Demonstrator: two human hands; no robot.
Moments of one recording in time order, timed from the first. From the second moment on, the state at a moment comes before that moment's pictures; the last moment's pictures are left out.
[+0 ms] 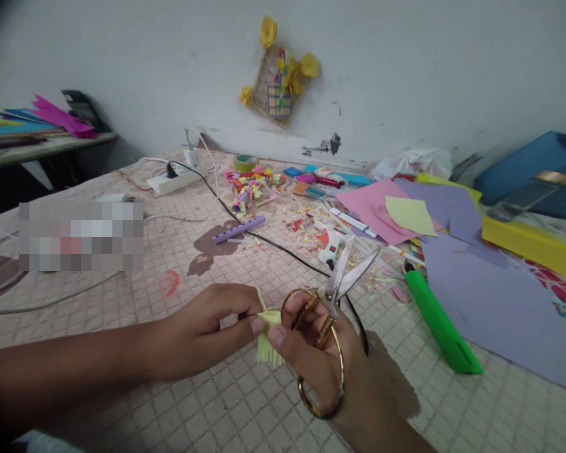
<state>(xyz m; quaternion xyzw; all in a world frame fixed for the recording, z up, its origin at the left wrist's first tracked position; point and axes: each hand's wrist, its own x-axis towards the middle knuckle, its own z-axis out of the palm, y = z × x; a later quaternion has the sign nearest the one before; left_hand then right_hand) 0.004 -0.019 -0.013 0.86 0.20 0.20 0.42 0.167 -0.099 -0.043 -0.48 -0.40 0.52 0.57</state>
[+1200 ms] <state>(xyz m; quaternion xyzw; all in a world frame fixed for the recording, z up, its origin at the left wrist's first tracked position) 0.005 -0.021 -0.015 0.87 0.17 0.23 0.41 0.175 -0.091 -0.048 -0.37 -0.46 0.58 0.56</state>
